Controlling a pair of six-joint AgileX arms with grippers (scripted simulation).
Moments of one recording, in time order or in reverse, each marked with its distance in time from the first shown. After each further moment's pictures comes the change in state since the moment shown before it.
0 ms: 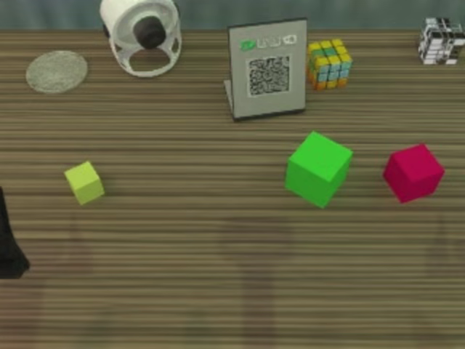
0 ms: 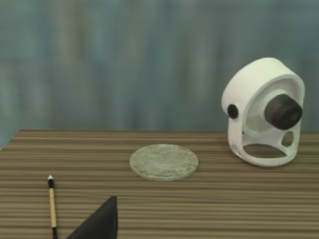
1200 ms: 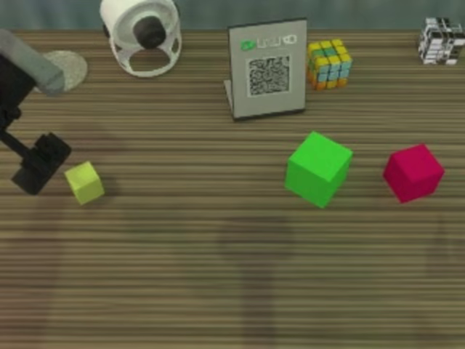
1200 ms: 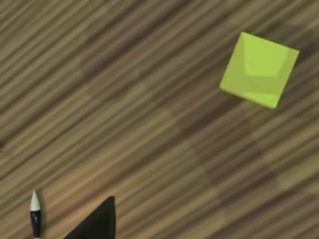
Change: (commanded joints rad) left arm -0.101 1.456 1.127 -0.792 -0.003 0.578; right arm 0.000 0.000 0.000 0.000 0.000 0.000
